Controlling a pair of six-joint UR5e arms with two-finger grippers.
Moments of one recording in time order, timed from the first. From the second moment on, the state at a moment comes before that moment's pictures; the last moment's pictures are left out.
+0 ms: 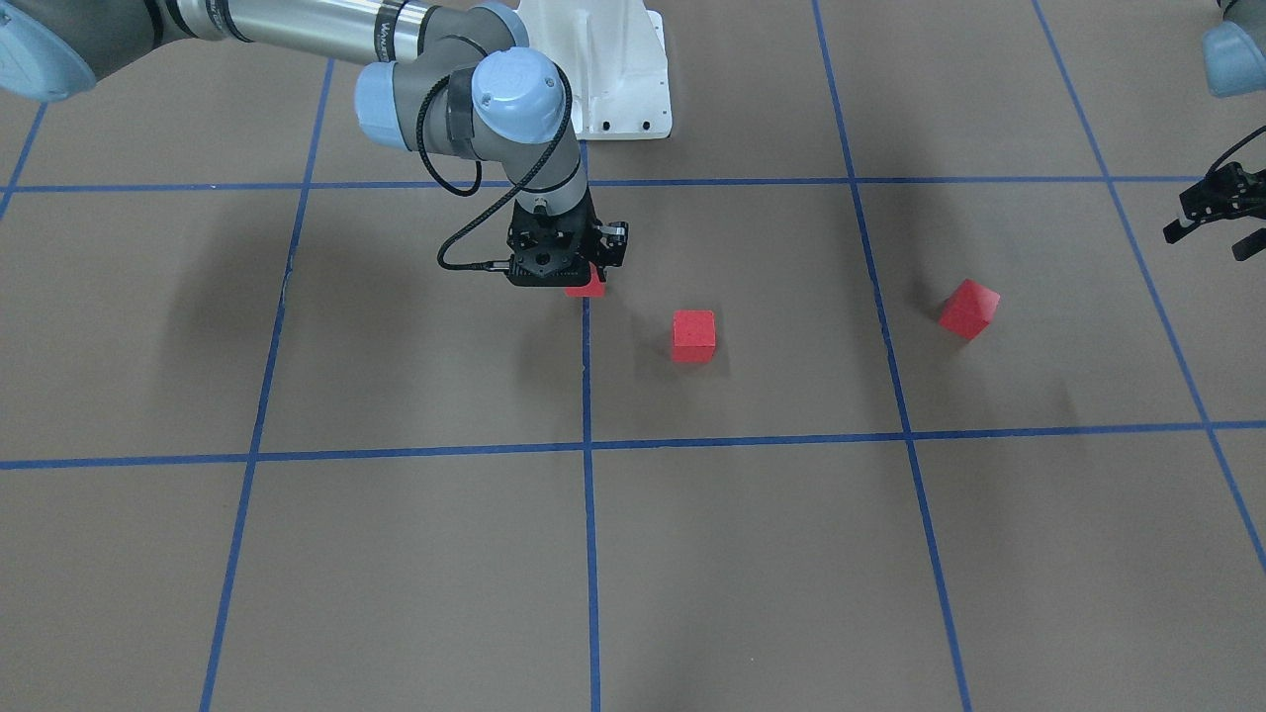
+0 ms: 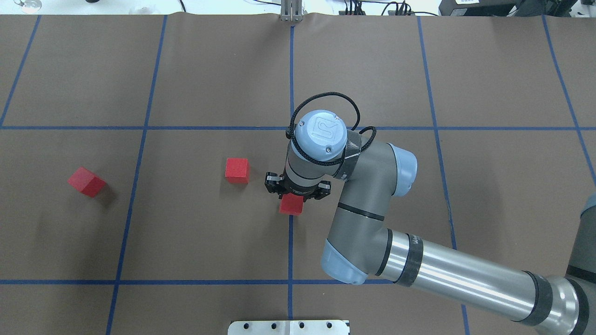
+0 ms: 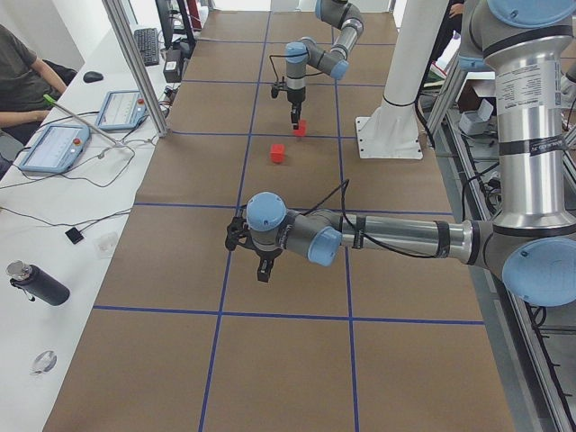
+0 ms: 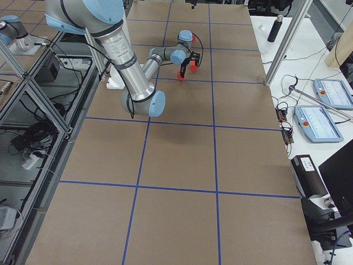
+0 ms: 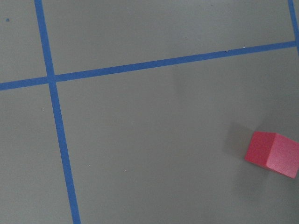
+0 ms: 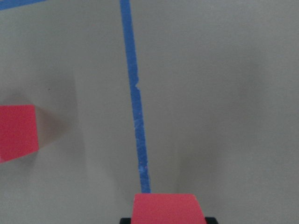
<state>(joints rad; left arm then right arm) -1.37 -1.42 -1.75 -1.90 -2.48 -0.21 0.46 -0.81 1.54 -1.45 1.95 1.40</state>
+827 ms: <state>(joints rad) -1.36 -1.43 -1.77 -1.90 -2.48 -0.26 0.44 -0.81 1.54 -1.45 1.92 1.38</state>
